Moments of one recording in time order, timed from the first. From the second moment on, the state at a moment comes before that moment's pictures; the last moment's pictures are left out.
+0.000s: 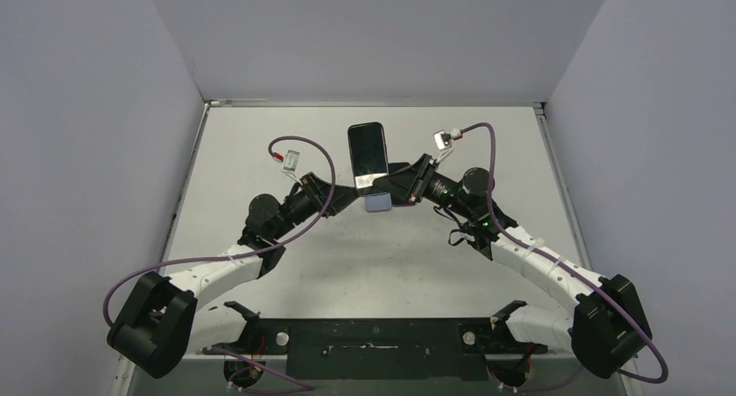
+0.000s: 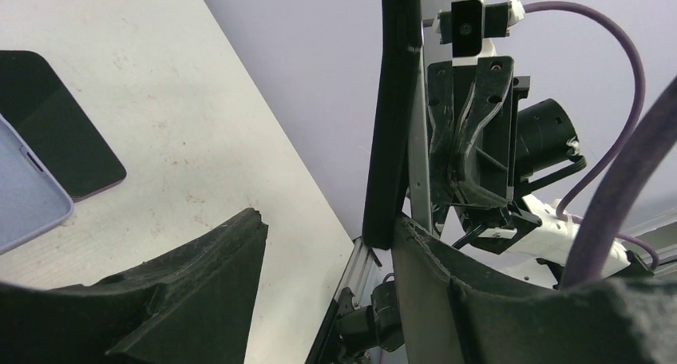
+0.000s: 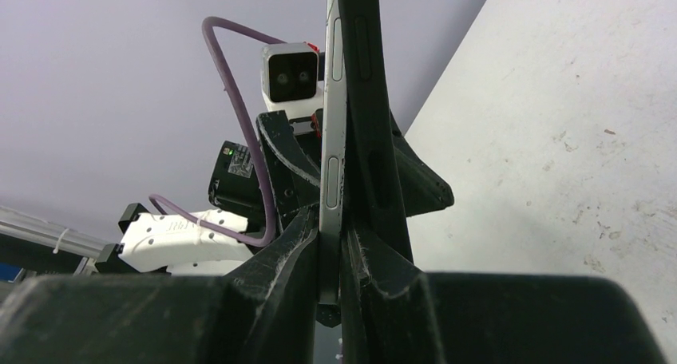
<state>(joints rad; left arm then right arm) -0.53 1.18 0.43 0.92 0.40 -1.08 0.57 1.18 0.70 0.56 -0.52 1.08</state>
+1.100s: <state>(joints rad) -0.53 1.24 0.55 0.71 0.19 -1.02 0.58 1.15 0.69 0.29 -0.62 0.91</state>
